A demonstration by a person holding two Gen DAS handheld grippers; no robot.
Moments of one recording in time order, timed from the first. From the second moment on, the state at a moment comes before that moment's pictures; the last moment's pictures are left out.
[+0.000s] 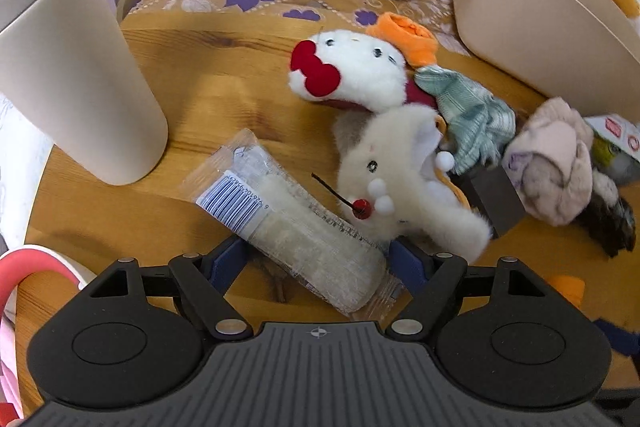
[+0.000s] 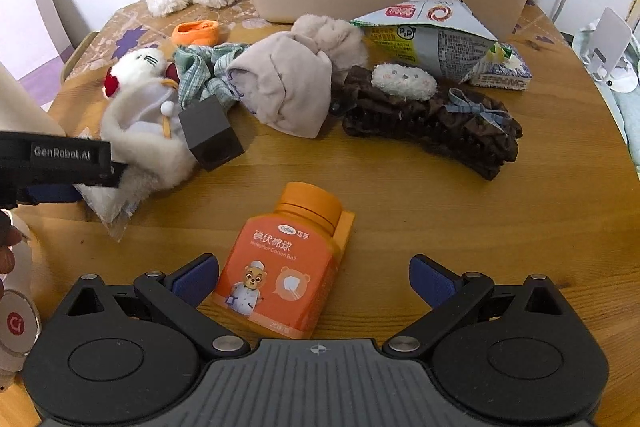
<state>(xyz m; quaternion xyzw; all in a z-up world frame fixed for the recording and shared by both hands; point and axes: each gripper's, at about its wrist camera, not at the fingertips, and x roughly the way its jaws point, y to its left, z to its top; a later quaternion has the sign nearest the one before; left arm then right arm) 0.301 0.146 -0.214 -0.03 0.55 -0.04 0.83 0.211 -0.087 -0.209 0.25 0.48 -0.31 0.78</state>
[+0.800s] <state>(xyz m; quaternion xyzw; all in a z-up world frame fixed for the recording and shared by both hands) 0.301 0.156 -0.205 -0.15 0.55 0.12 0.81 0.207 -0.090 -0.212 0.24 0.48 -0.32 0.78</state>
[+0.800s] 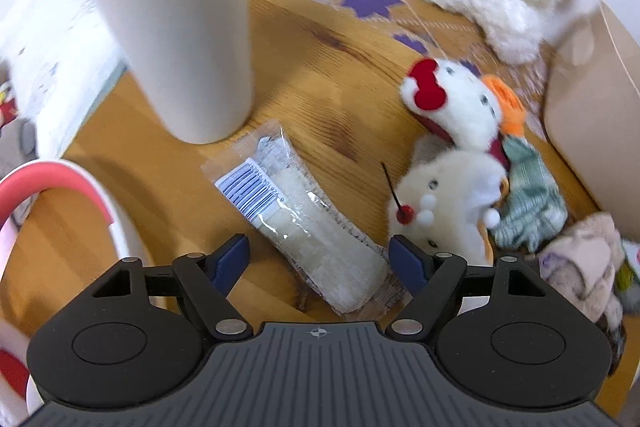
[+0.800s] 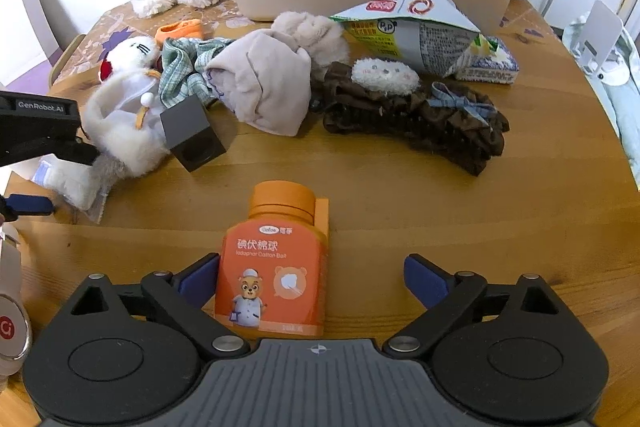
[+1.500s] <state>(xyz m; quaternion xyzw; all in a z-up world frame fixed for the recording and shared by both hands) 0.307 0.139 -0.216 -0.07 0.56 0.12 0.82 0.207 -0.100 -0.214 0.24 0.48 -0.31 0.79</state>
